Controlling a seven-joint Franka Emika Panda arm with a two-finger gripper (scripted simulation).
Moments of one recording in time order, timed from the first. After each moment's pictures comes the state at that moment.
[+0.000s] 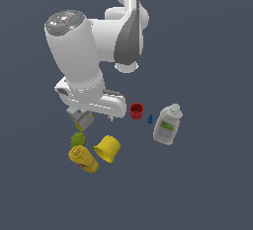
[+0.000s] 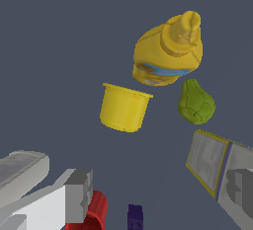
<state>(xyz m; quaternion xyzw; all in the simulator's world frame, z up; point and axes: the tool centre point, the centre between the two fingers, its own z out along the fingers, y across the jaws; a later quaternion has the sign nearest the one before) 0.057 -0.098 0.236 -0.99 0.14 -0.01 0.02</state>
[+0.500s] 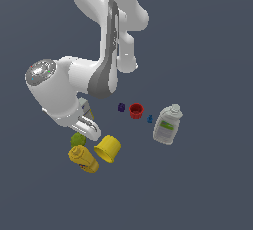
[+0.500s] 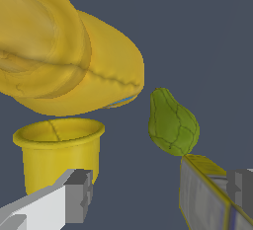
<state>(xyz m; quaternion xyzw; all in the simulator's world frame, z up) 0.076 -0.180 0.147 -0.97 0.25 0.00 0.01</state>
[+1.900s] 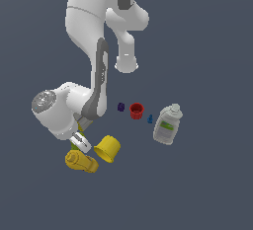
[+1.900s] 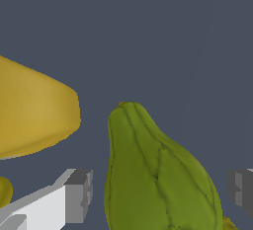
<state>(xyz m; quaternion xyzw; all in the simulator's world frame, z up) 0.073 -0.230 0.047 -0.95 0.30 0.00 0.00</state>
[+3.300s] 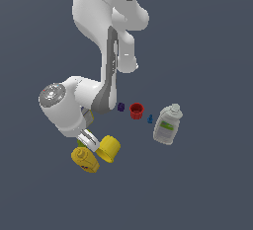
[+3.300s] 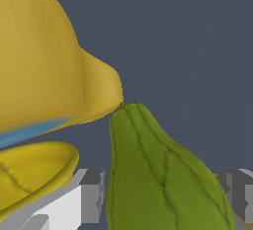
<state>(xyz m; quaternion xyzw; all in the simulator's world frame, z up) 0.077 -0.190 0.078 -0.95 0.31 0.00 0.00</state>
